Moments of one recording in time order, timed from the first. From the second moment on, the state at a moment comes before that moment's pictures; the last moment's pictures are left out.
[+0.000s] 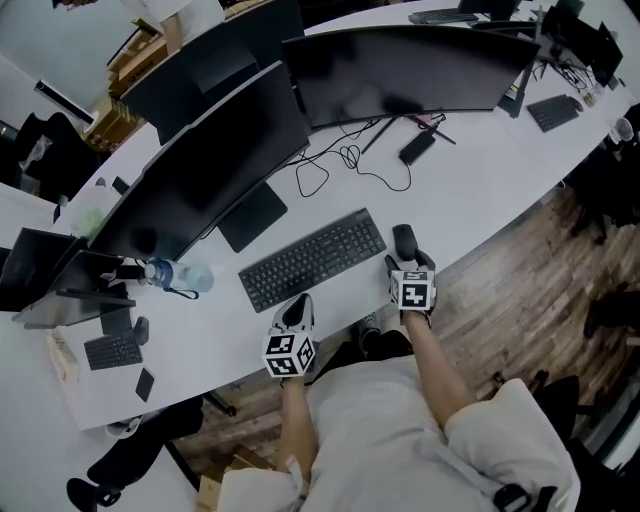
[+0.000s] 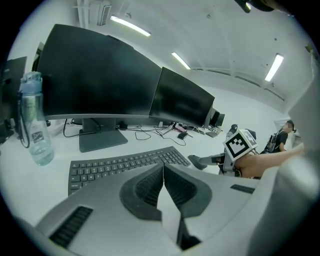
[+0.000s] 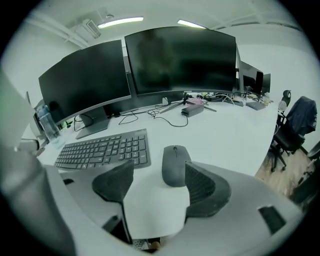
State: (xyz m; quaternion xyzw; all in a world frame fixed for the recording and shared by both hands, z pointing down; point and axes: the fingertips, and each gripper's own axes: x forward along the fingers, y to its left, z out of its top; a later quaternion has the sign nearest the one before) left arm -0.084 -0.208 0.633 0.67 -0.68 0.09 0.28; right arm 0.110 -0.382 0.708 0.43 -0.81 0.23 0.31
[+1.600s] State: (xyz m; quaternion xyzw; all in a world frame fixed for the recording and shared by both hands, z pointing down) left arm -0.036 -0.092 0.597 0.68 -0.70 0.04 0.23; right arm 0.106 -0.197 0.615 0.29 -0.92 0.18 0.21
